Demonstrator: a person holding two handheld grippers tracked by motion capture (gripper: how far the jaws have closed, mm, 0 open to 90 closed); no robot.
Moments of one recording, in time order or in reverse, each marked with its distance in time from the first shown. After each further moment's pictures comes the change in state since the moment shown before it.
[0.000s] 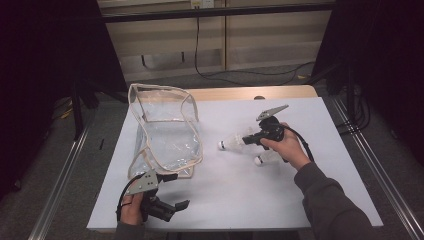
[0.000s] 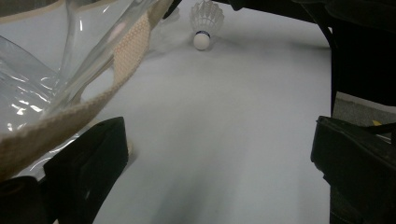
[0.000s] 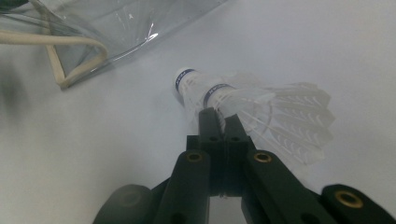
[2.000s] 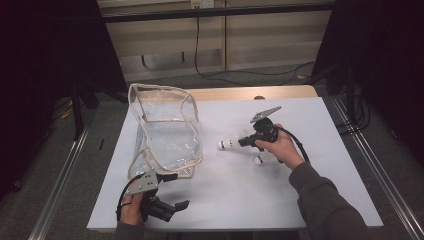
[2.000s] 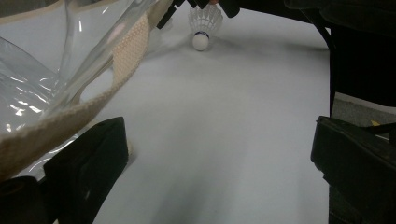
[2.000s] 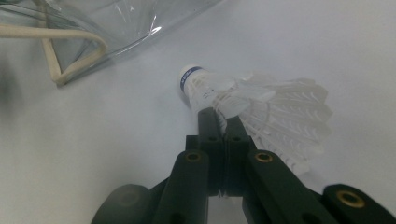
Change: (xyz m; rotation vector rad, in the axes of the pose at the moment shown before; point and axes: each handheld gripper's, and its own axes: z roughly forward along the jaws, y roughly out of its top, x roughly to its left) left arm 0.000 0.000 0.000 -0.005 -0.005 -0.001; right arm 0.003 0.002 0.017 0.025 0.016 -0.011
